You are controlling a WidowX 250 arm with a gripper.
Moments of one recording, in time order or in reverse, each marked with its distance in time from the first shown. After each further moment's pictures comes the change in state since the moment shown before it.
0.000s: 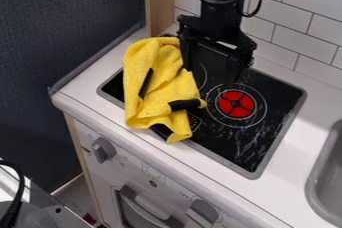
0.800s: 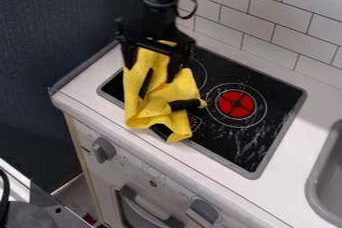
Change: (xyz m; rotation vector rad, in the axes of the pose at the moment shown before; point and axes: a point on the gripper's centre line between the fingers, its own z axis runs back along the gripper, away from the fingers) arm -0.026 0.083 -0.016 0.151 0.045 0.315
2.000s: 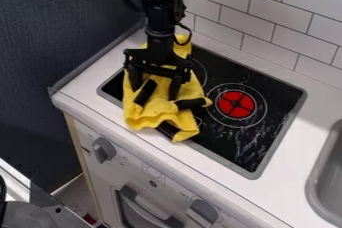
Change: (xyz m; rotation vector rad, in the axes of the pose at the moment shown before) arm 0.021 -0.035 -0.067 -0.100 0.097 0.026
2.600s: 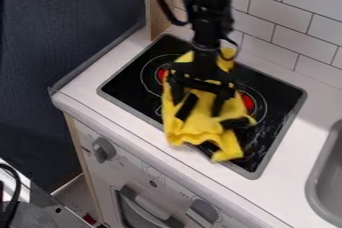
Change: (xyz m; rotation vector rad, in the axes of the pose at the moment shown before) arm -0.019 -0.072 0.001 -0.034 0.008 -0.073
